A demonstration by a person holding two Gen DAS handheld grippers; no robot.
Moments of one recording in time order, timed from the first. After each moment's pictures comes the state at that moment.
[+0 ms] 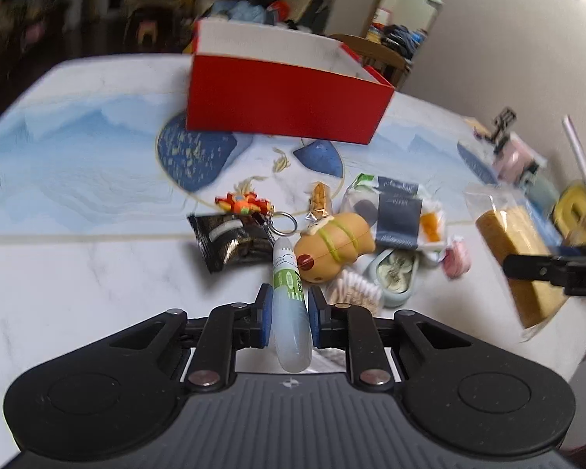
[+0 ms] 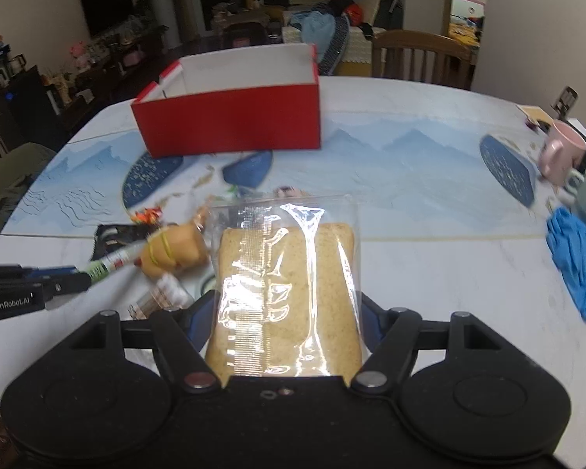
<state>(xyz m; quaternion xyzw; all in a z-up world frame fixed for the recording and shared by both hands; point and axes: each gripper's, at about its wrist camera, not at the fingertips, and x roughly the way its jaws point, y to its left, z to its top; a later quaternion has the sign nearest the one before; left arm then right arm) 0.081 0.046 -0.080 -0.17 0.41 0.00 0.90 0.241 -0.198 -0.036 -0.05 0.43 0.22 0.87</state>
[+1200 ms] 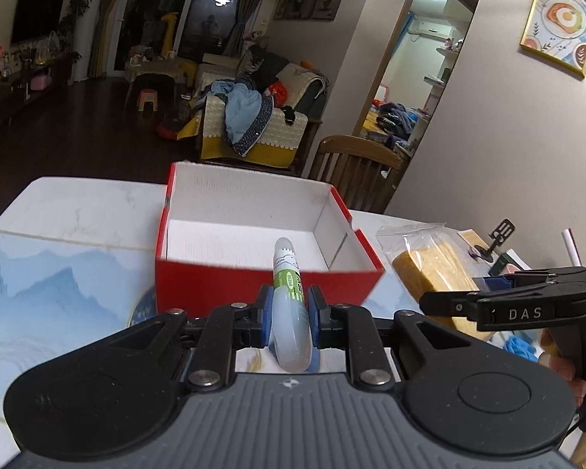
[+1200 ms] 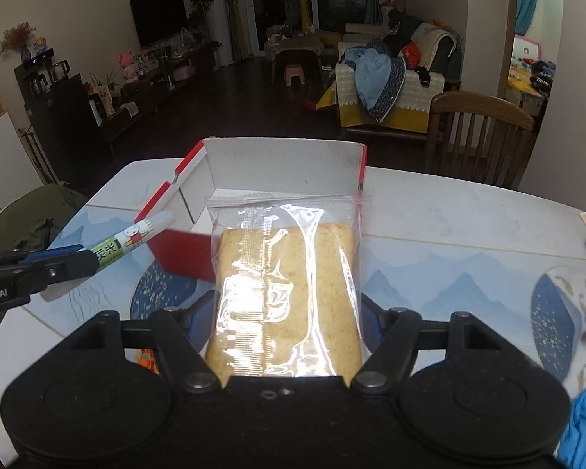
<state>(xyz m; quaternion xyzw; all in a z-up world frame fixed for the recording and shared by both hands) 0.219 0.065 0.024 -0.16 0.30 0.02 0.94 0.401 -0.140 0.026 -0.07 0.40 0.30 0.87</state>
